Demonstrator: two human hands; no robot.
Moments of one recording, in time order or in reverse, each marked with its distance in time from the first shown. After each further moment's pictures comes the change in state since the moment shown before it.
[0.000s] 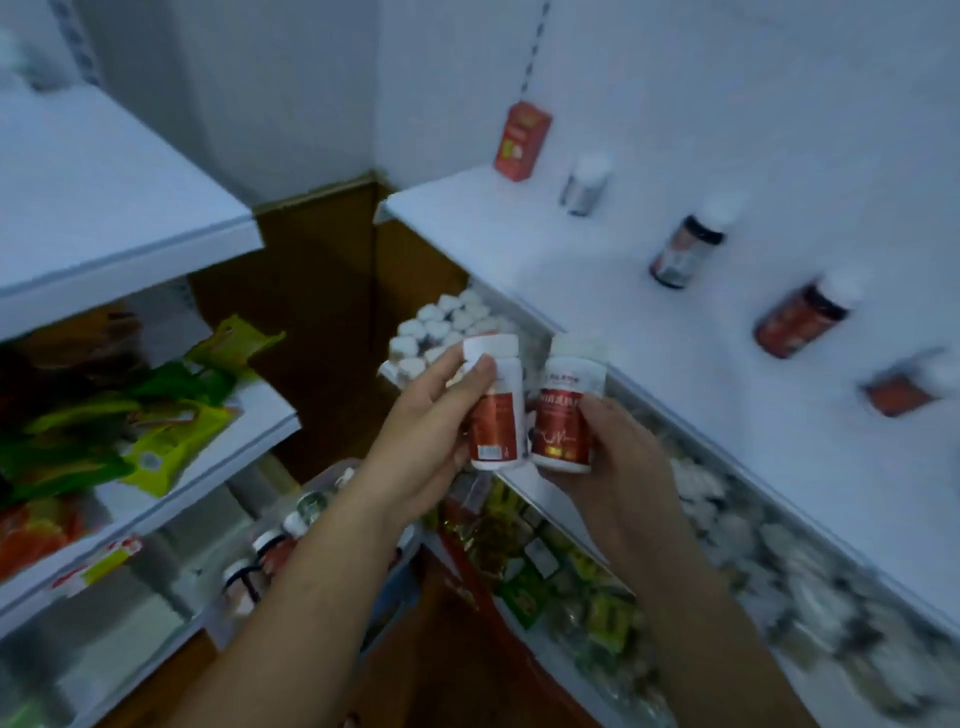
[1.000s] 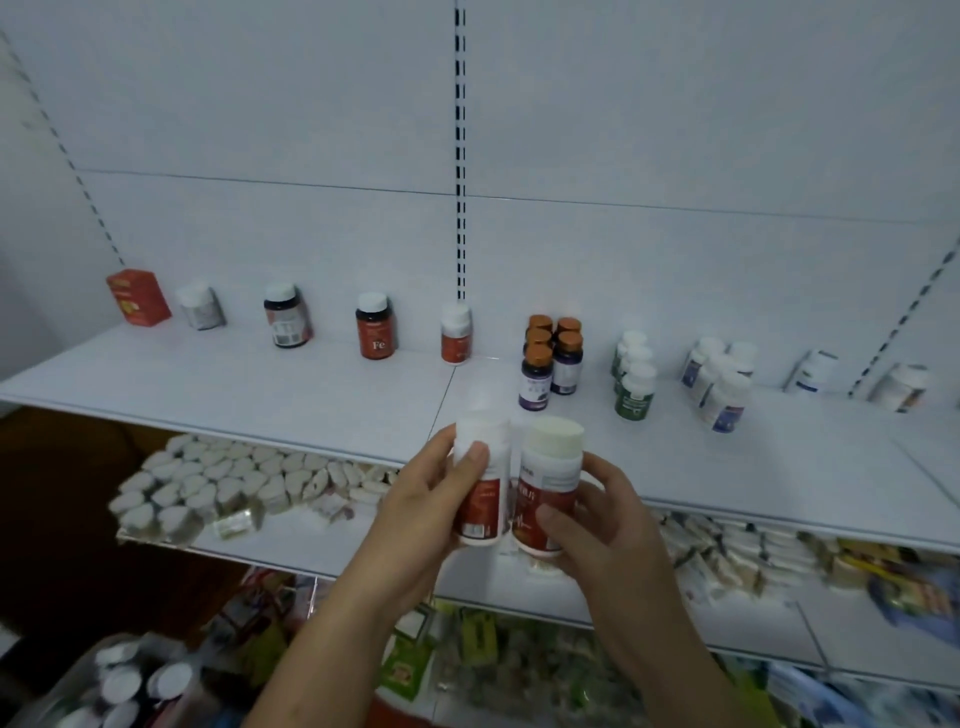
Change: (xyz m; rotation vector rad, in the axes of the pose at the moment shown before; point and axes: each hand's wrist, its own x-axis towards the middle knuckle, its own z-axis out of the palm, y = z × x) left_hand -0.156 -0.186 0.376 0.443 -0.436 -0.049; right_hand -0.276 -0.092 -0.357 -0.095 0.446 -0.373
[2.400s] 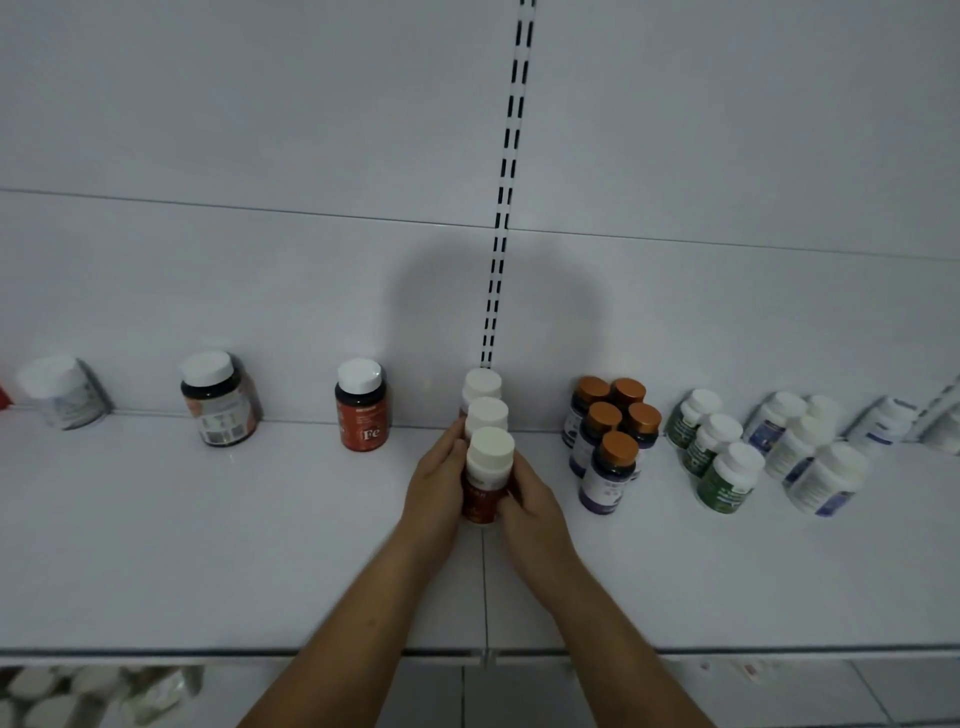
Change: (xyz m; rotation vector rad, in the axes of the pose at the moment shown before) left_hand 0.303 -0.053 -0.121 0.002 0.024 0.016; right_hand 0.267 0.095 0.149 -0.391 0.090 -0.084
